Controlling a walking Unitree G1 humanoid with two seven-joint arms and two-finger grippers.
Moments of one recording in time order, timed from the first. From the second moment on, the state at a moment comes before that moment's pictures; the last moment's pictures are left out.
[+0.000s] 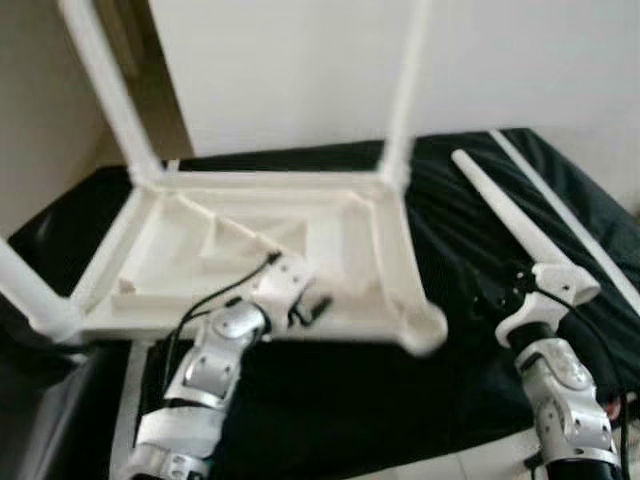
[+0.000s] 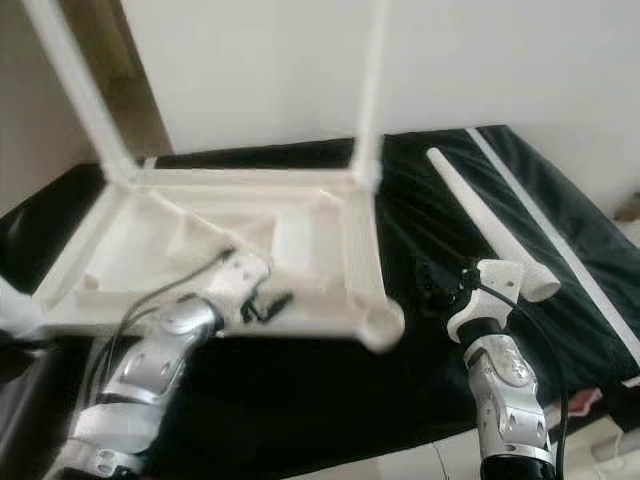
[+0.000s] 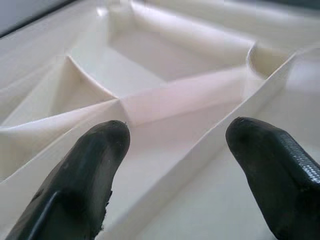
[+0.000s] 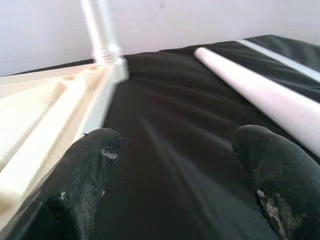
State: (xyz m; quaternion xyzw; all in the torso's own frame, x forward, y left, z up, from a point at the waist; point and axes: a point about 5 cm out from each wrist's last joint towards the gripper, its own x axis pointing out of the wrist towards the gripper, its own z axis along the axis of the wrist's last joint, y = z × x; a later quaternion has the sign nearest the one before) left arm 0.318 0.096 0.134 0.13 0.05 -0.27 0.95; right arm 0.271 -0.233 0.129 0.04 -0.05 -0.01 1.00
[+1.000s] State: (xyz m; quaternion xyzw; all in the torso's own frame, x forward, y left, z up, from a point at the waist) left arm 0.304 0.049 0.140 0.21 0.00 -0.36 0.91; right arm 0.285 -0.232 0.138 0.06 -0.08 -0.06 0.99
